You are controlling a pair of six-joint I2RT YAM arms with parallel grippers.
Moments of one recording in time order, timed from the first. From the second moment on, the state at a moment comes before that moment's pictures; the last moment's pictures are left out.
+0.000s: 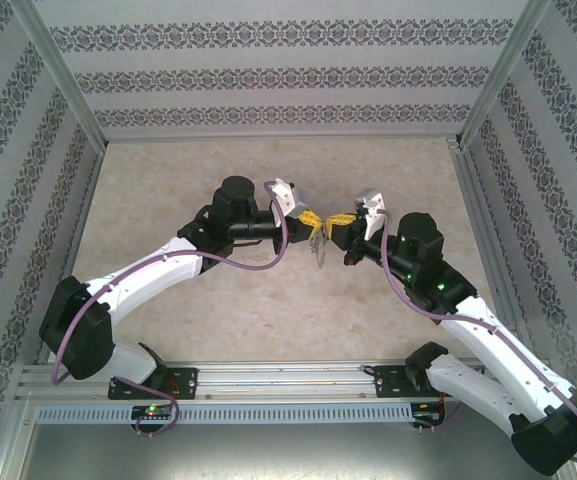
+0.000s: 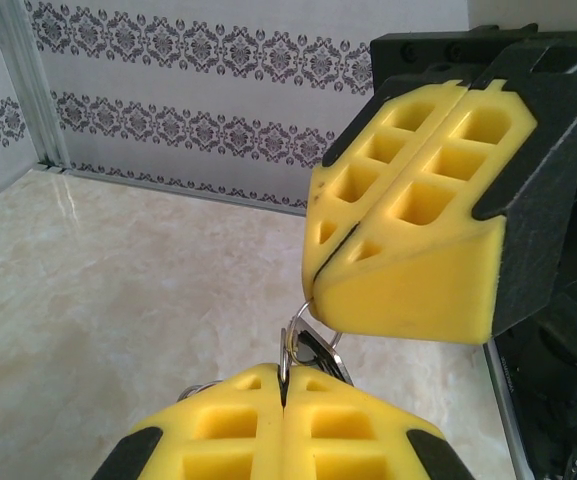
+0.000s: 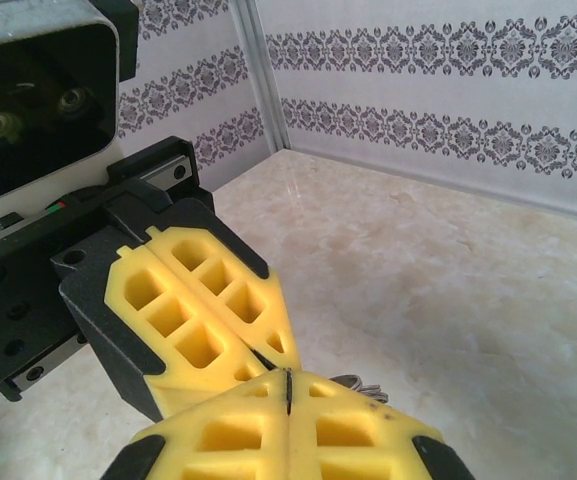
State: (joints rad) left arm -0.66 1.44 1.07 0.12 0.66 0.10; right arm 0.53 0.84 0.74 -0.09 -0.34 0.18
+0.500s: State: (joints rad) left arm -0.66 1.44 1.07 0.13 0.66 0.10; right arm 0.50 0.84 0.74 -0.09 -0.33 0.18
